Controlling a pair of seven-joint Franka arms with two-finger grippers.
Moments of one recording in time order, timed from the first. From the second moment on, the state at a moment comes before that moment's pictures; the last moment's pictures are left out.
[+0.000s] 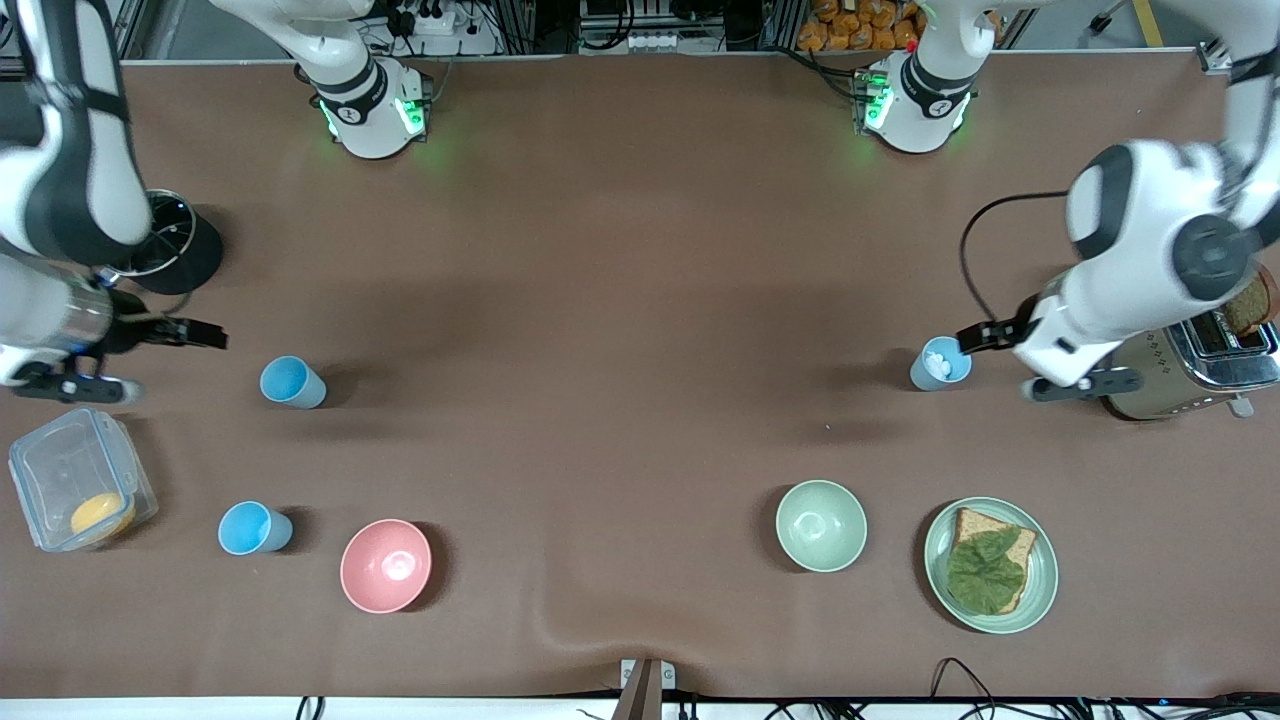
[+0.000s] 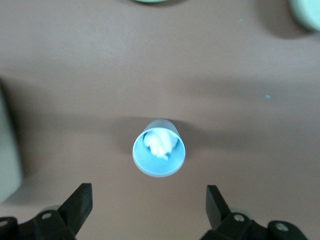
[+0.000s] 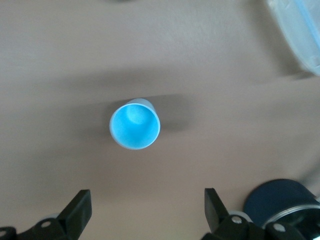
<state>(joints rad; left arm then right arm) 0.01 0.17 -0.11 -2.04 0.02 2.08 -0.21 -0.09 0.21 -0.06 -1.88 -0.01 1.86 -0.04</state>
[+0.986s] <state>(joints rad) 0.05 0.28 -0.11 -2.20 0.02 2.31 -0.20 -0.13 0.44 -0.05 -1.91 0.00 2.06 -0.05</state>
